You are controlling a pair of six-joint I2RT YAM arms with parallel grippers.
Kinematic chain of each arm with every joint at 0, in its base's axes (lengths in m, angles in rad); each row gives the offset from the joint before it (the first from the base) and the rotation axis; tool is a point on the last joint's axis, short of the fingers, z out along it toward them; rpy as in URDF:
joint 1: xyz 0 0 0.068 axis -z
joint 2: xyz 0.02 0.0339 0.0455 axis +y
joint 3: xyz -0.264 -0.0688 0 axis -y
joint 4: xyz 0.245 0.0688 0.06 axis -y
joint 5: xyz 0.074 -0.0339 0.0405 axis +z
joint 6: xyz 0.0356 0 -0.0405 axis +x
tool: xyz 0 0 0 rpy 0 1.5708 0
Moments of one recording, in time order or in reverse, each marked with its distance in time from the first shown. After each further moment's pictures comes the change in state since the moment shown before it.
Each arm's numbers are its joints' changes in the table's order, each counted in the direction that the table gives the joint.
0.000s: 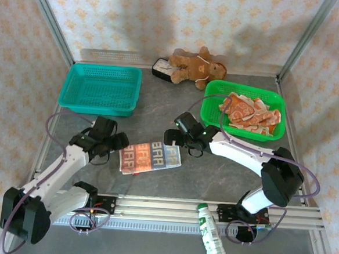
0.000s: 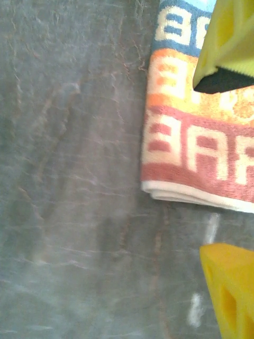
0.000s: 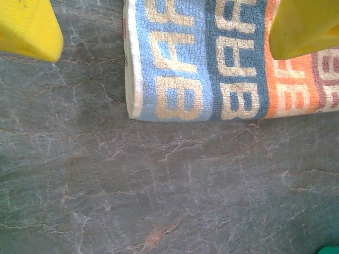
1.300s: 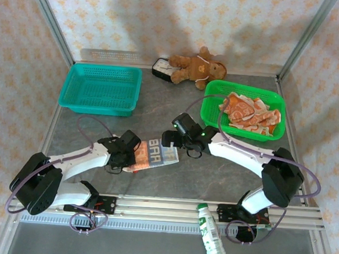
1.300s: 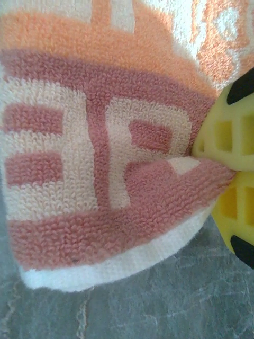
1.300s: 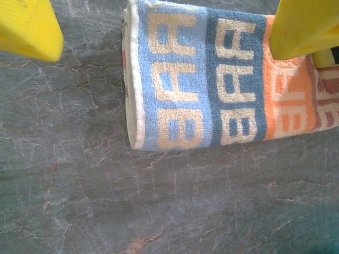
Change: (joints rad) left arm 0.294 0.298 -0.041 0.078 0.103 -0.119; right arm -0.028 -0.014 0.008 -0.013 -0.005 -0.002
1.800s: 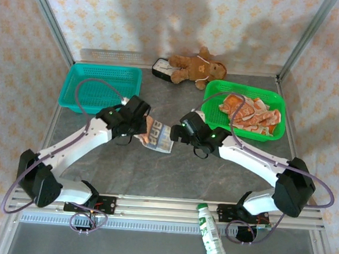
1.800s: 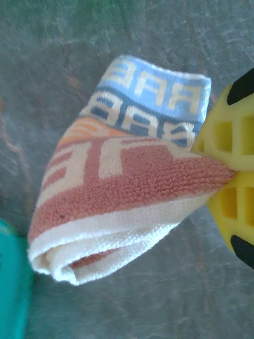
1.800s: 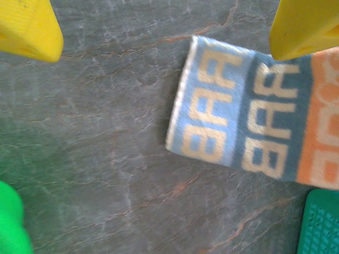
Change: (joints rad) left arm 0.000 0.120 0.623 -0.254 0.109 0.196; right arm 0.031 -0.128 -0.040 -0.020 -0.157 0.045
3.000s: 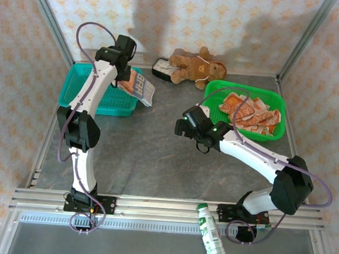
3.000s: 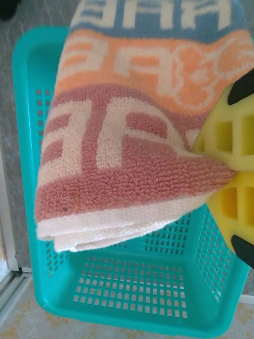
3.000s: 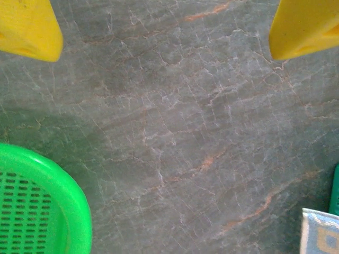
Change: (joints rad) left arm -0.420 0.666 0.948 -0.289 0.196 0.558; right arm 0.053 0.045 0.085 -0.069 -0.041 -0.023
